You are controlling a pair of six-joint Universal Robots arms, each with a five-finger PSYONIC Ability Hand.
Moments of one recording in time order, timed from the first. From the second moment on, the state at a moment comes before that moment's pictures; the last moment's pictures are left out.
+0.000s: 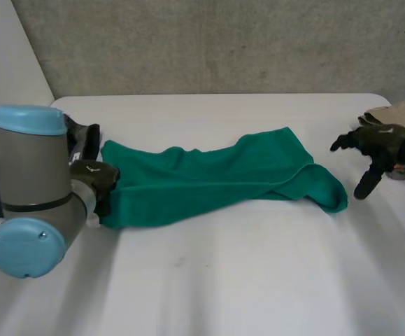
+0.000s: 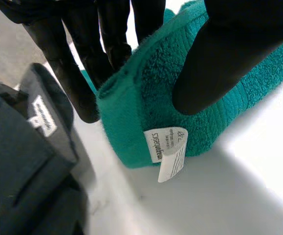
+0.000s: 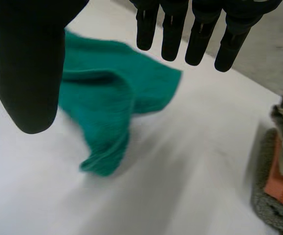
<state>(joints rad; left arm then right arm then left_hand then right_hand) 4.27 -2.04 -1.40 2.93 -1.79 3.46 1.56 -1.12 1.19 0.52 1.15 2.67 1.16 1.19 1.19 1.20 0.98 0.34 0.34 0.35 0.35 0.18</state>
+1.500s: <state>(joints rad) 4.45 -2.15 -0.86 3.36 -1.58 3.52 1.73 -0.87 0.65 -0.15 1.50 2.40 1.16 1.20 1.19 1.20 0.98 1.12 1.17 1.19 1.20 1.00</state>
